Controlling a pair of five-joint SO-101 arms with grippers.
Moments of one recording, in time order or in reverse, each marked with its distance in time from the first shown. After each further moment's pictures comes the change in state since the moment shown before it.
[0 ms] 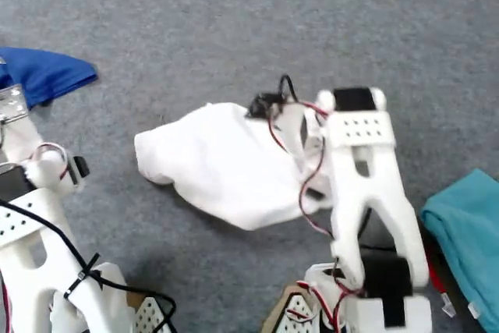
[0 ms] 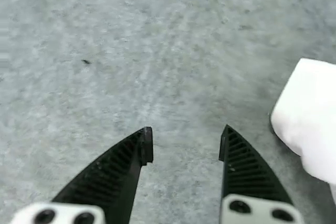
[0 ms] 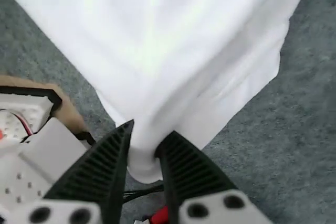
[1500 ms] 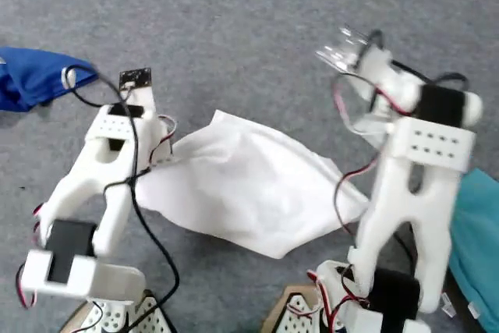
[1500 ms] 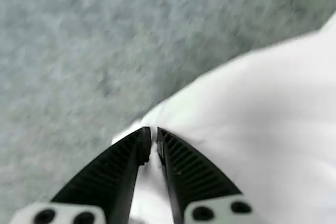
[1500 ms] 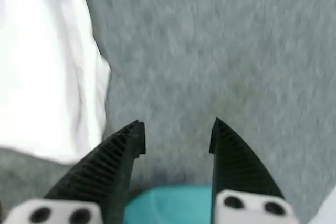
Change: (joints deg) left arm 32.6 40.4 -12.6 -9.2 19.4; right arm 11.3 -2.8 -23.9 -5.9 -2.8
